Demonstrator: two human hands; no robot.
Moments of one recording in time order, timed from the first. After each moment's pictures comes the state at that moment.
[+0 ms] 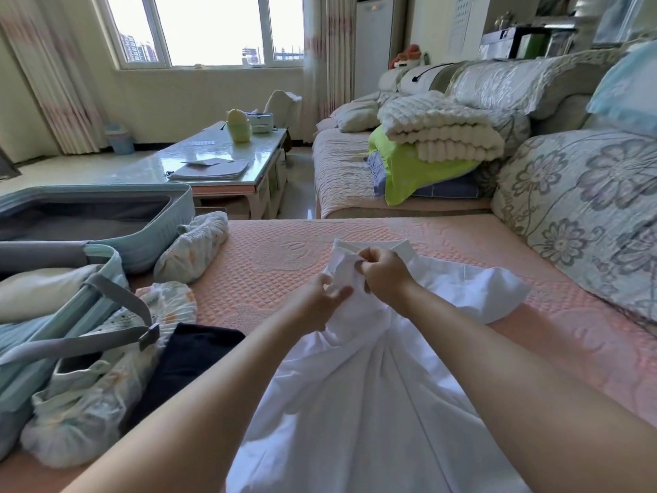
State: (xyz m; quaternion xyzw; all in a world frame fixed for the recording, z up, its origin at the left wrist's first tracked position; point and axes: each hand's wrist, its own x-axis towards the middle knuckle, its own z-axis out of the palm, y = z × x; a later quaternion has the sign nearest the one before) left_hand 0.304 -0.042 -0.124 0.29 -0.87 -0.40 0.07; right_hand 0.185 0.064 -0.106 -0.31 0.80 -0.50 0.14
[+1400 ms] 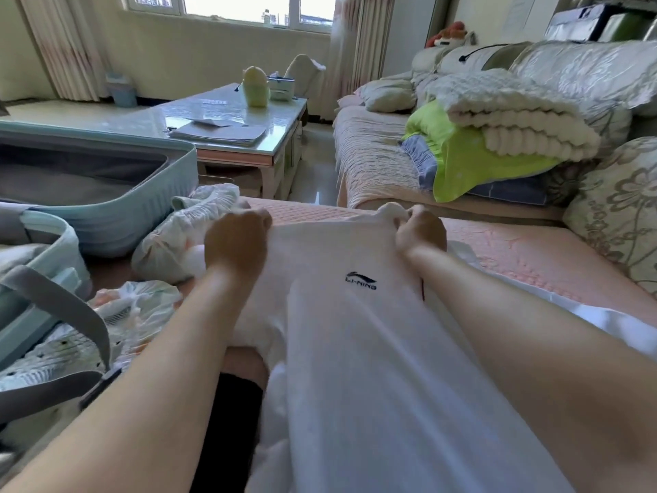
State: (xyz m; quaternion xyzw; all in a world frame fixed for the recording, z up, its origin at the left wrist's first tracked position) left_hand 0.283 -0.266 -0.146 0.35 -0.88 0.01 0.33; right_hand 0.050 -0.111 -0.144 -0.22 0.93 -0.30 -0.09
